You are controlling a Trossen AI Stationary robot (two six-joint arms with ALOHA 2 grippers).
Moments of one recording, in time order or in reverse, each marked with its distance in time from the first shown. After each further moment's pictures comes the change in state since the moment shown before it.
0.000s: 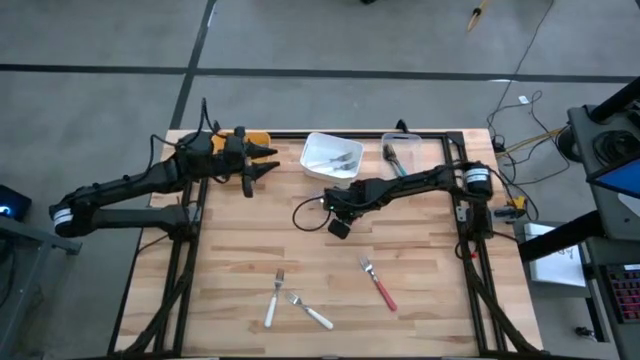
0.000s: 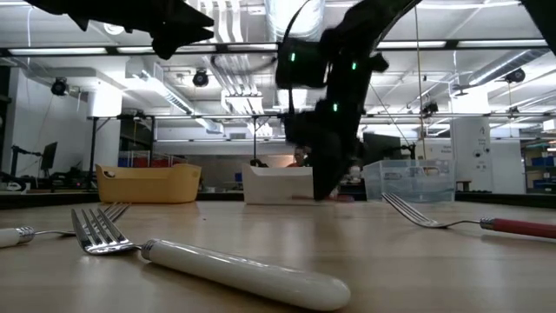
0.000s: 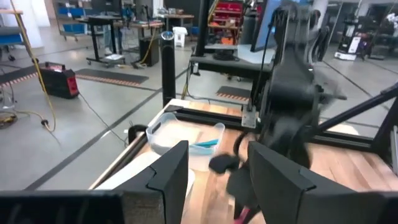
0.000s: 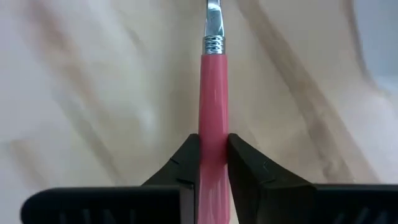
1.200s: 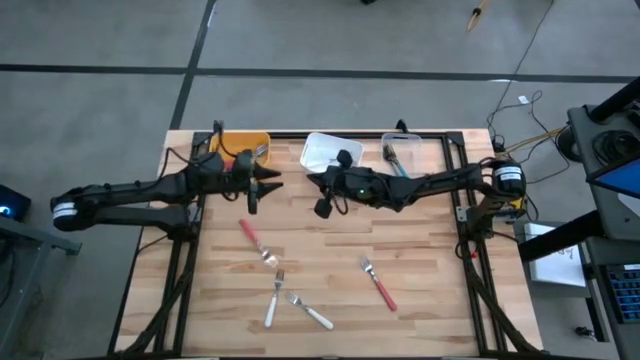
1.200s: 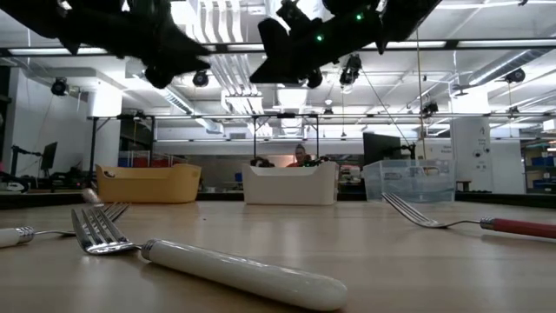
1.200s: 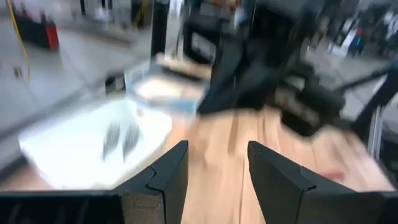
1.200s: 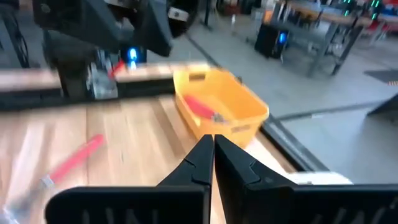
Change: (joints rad) left arm -0.116 -0.003 -0.192 0.085 -0.077 -0.147; right arm 0.012 -0.220 -0.217 1.000 0.193 -0.463
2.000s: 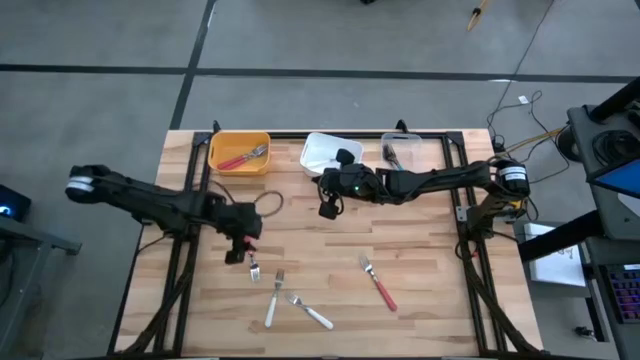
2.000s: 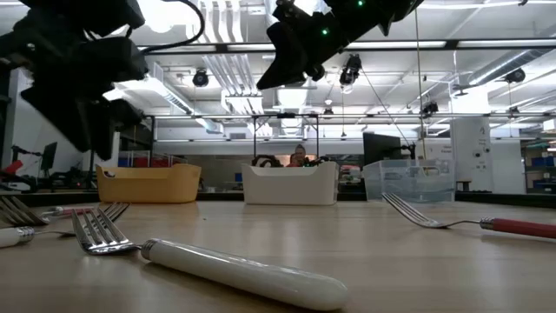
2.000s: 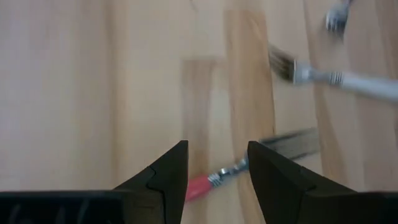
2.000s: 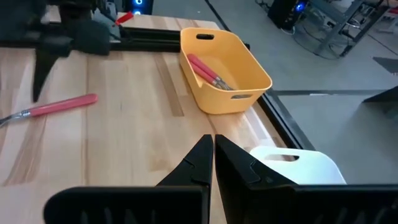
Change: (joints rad) left arm -0.427 0.217 0.070 -0.736 0.012 0.042; right arm 0.000 -0.035 0.102 -0.327 -0.028 -0.069
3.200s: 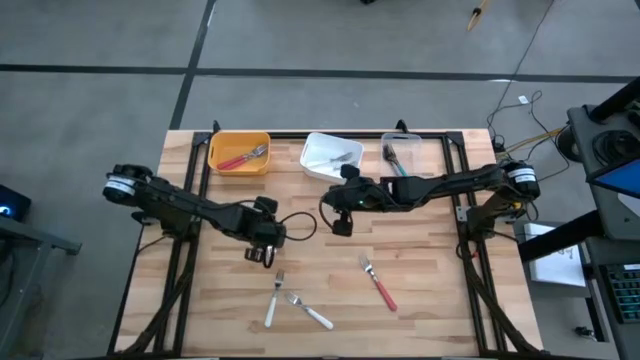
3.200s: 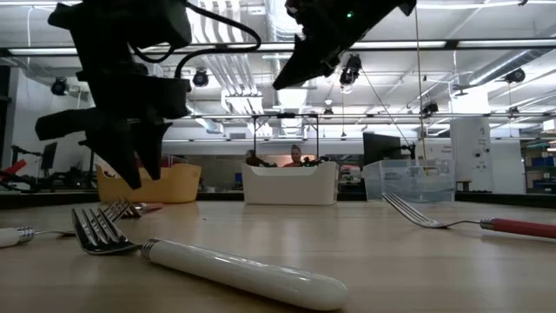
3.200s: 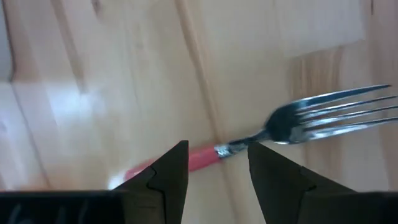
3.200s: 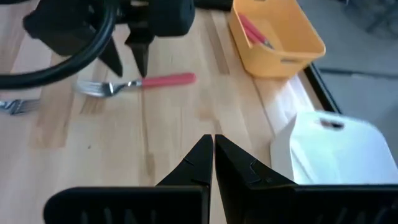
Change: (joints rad) left arm -0.074 0.437 0.259 -0.103 -0.449 0.250; right arm 0.079 -0.071 0.002 -0.266 -0.071 0.044
